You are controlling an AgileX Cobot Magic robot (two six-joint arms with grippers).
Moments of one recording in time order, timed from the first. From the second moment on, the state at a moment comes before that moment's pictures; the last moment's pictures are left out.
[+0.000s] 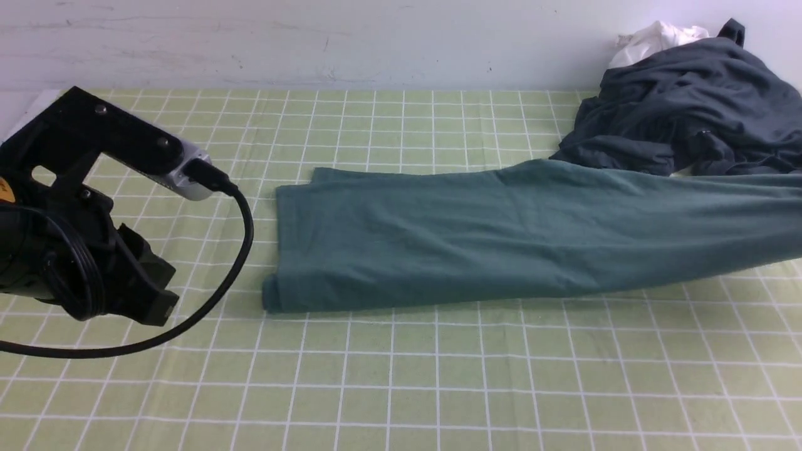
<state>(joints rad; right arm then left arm) -0.39 1.85 -1.49 0.02 0.83 -0.27 -0.18 1.12 -0.96 -0.19 0.87 0.41</state>
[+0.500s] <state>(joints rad) 0.10 1.64 -1.49 0.28 0.61 -0.15 -0.18 1.12 -0.96 -0.28 0.85 0.41</state>
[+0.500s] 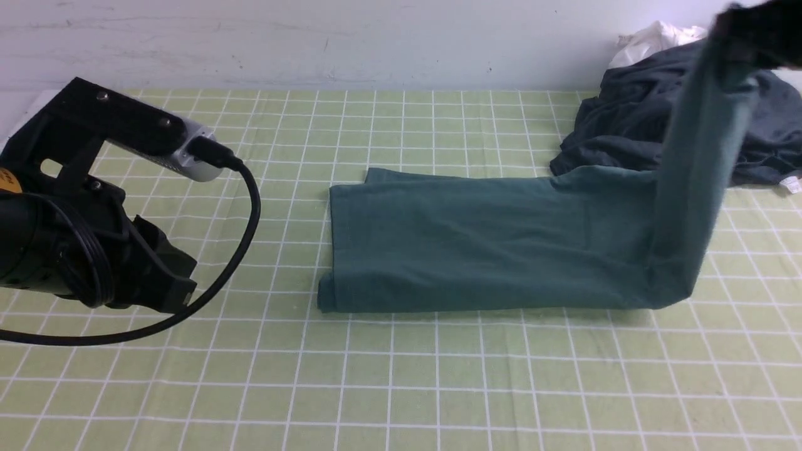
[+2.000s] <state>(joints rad) 0.62 2.13 -1.82 0.42 0.51 -0.51 -0.18 0.91 -0.92 -0.21 0.81 0.51</state>
